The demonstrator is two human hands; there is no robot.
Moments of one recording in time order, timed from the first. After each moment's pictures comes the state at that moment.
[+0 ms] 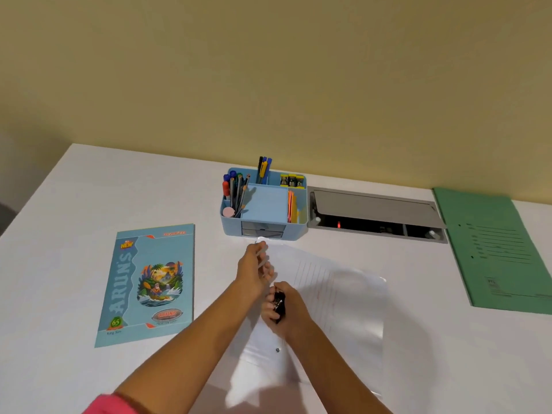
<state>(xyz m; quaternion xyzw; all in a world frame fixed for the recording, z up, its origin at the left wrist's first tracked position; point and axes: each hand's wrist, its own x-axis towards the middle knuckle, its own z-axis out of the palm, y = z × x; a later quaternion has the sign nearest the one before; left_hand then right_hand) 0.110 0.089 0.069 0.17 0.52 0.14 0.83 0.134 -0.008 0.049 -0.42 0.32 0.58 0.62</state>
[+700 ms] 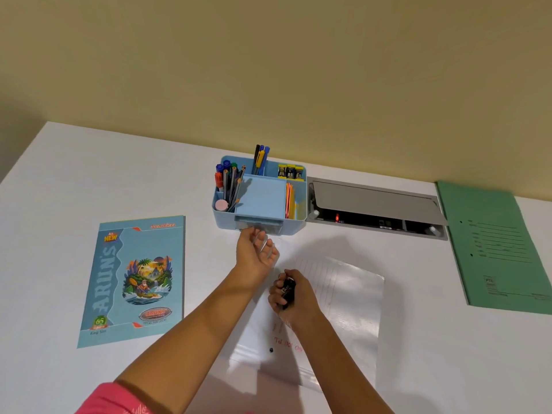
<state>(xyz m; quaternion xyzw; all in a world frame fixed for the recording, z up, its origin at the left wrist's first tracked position) 0.142 0.107 0.055 0.02 0.49 0.20 0.85 0.165 -0.005 0.051 -0.44 0.34 0.54 0.64</state>
